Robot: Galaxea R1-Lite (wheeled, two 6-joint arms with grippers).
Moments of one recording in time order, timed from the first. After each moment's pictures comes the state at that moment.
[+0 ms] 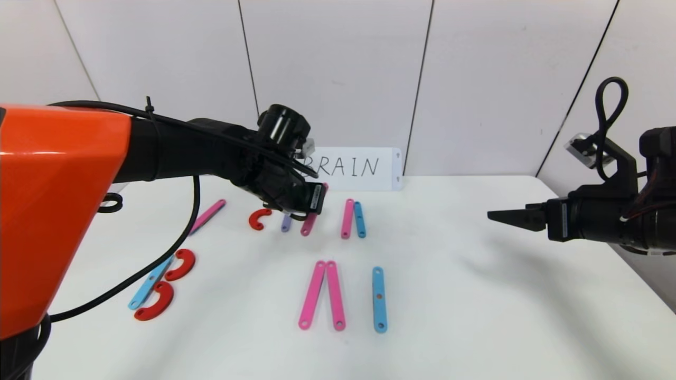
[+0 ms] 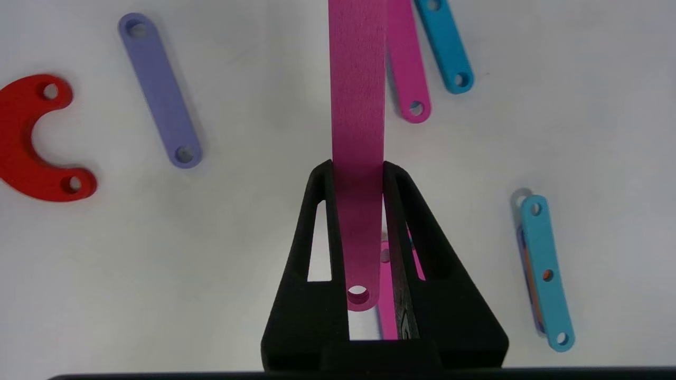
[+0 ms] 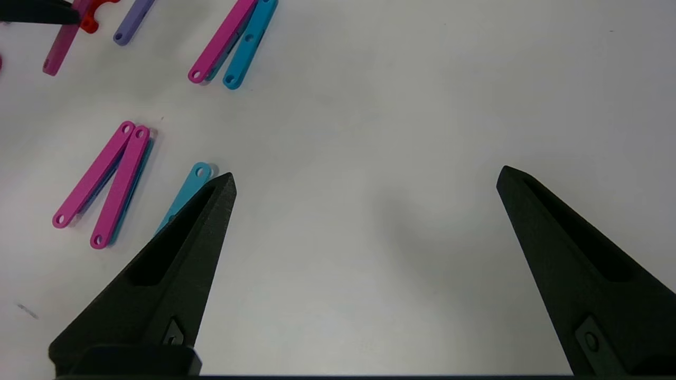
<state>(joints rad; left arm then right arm) -0.51 2.14 -1.80 0.44 -0.07 -0.20 0.03 1.56 -0.84 -0.17 0.44 -0.01</state>
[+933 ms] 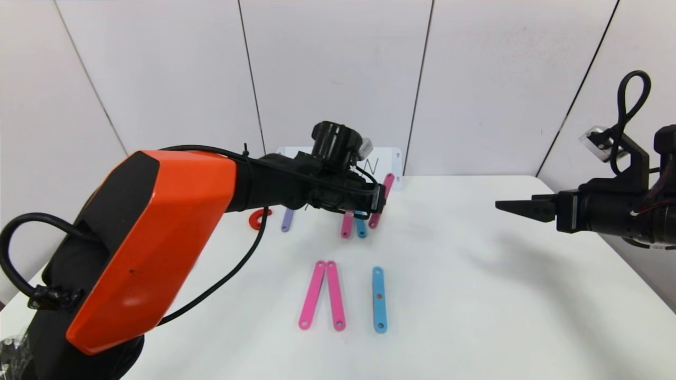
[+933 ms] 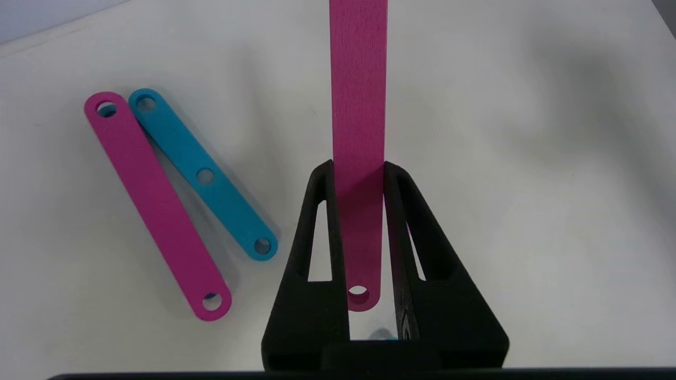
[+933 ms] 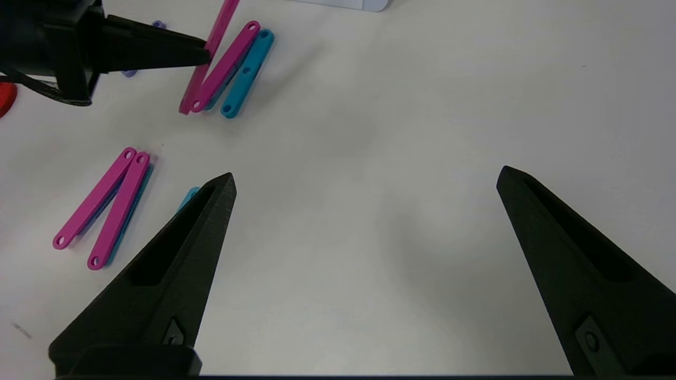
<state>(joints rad) -0.63 2.37 -1.98 0.10 -0.25 -0.22 -0.03 1.57 -0.82 -0.26 0.50 -0.01</state>
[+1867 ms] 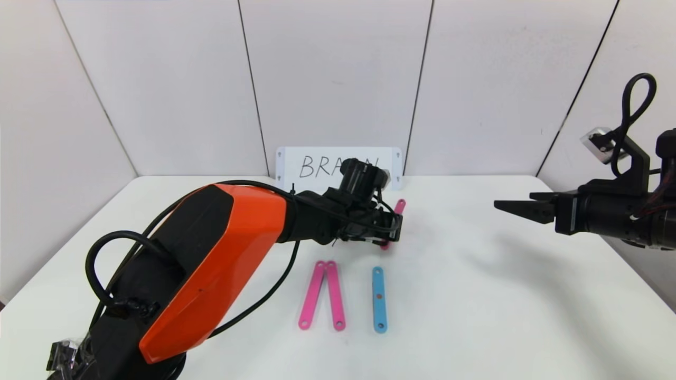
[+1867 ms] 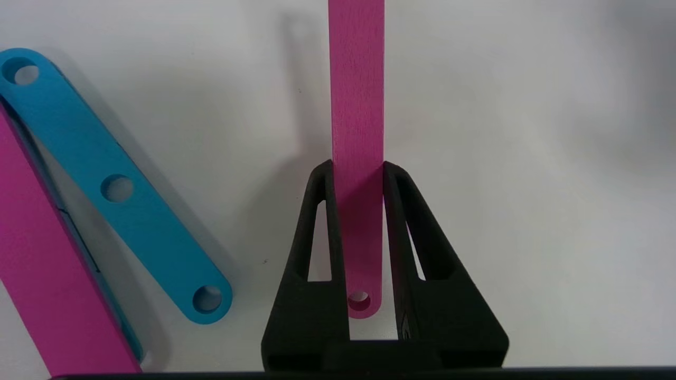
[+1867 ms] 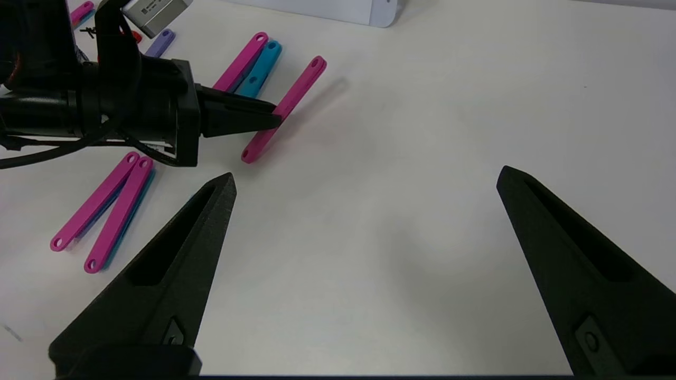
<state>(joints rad) -0.70 2.51 -1.98 -0.01 -0.13 -0.23 -0.03 1.57 -0.78 -0.35 0.52 -0.02</state>
